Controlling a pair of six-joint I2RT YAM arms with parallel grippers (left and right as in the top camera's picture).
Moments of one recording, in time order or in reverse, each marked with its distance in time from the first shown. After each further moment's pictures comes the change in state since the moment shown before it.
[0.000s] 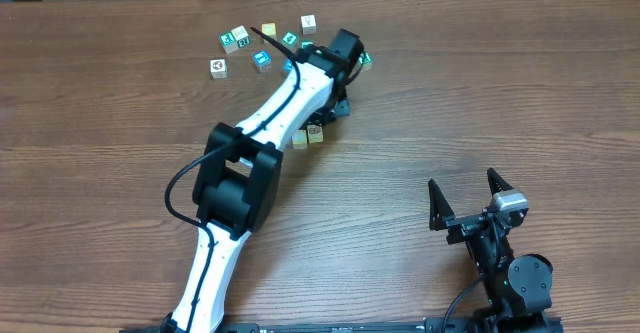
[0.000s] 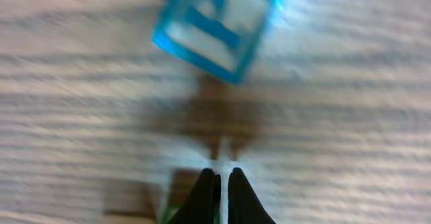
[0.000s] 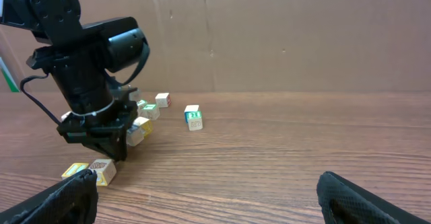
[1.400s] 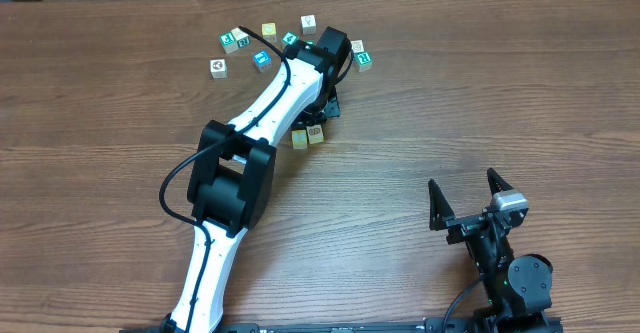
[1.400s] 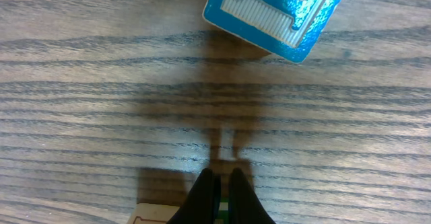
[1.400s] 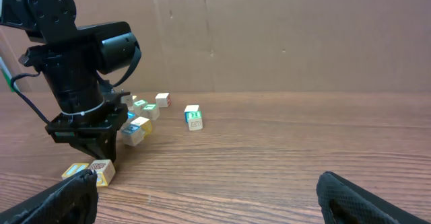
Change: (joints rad) left arm 0.025 0.000 0.000 -0.069 0.028 0.053; right arm 0.000 0.000 0.000 0.000 0.000 0.000
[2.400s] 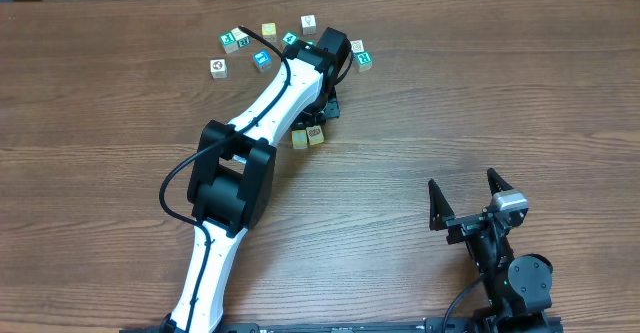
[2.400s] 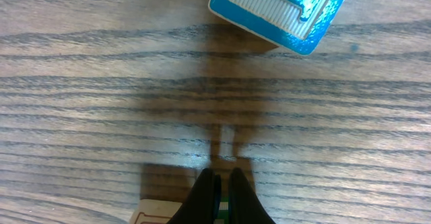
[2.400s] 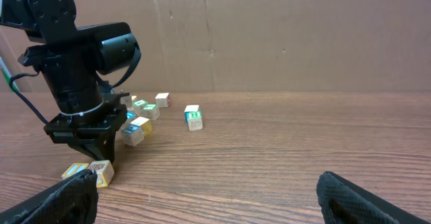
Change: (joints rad) left arm 0.000 0.000 0.000 -0.012 0.000 0.000; right arm 0.000 0.000 0.000 -0.001 0.000 0.000
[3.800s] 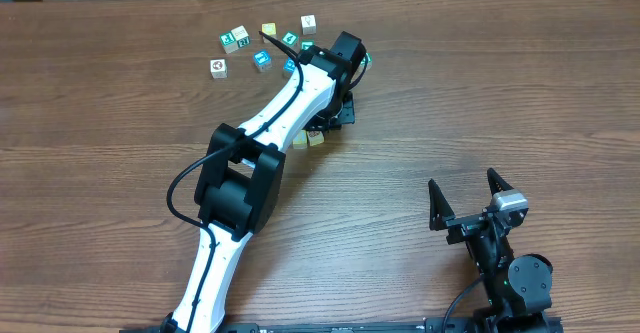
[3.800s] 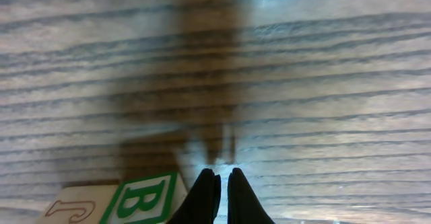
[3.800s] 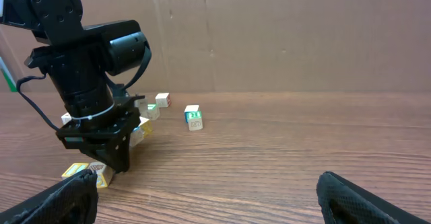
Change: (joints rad) left arm -0.045 0.000 0.000 0.026 0.091 0.049; right arm 0.000 0.000 0.000 0.001 0.000 0.000
